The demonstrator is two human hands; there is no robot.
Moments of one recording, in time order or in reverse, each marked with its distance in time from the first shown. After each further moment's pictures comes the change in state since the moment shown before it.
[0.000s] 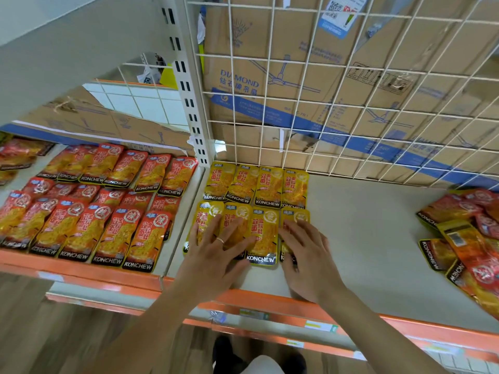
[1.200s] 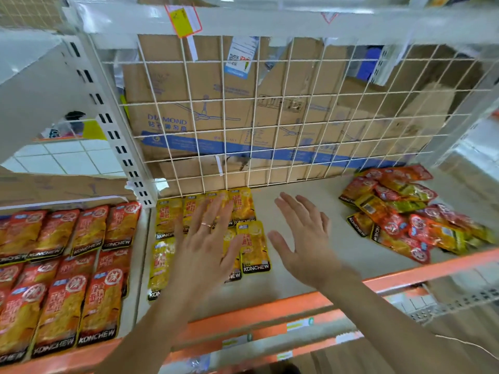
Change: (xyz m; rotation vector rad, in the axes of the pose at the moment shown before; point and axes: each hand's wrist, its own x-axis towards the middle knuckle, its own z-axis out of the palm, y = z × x) left_hand 0.052 0.041 -0.074 -0.215 0.317 0.119; right_hand -0.006 -0.020 -0.095 -0.093 0.210 0.268
